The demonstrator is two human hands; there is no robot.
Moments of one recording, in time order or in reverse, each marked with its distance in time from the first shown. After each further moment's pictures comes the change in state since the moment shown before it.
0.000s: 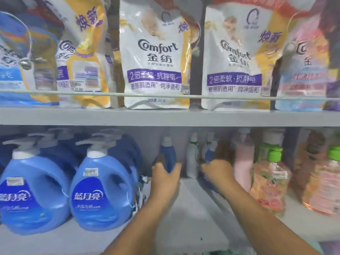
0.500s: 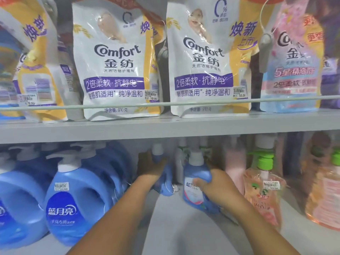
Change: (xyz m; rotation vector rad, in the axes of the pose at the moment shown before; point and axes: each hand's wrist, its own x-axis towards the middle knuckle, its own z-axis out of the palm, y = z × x) left_hand 0.099 -0.017 0.036 0.419 -0.029 -0.102; right_hand -0.005 0.045 -0.027 0.236 -0.125 -0.250
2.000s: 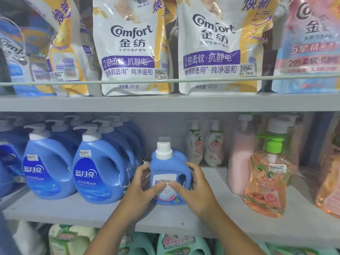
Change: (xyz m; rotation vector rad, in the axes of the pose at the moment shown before) left_hand -0.154 -0.071 -0.045 -0.554 -0.183 0.106; right_hand -0.061 -0.003 0.086 0.729 -0.145 -0.180
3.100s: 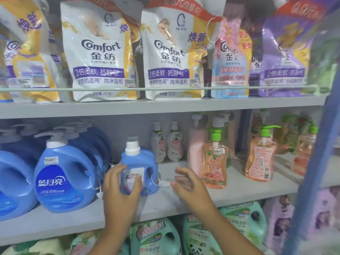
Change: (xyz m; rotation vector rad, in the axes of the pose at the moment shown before) left_hand -0.041 0.015 0.035 0.278 0.396 0.381; right_hand -0.078 -0.039 -0.050 -0.120 0.223 0.101
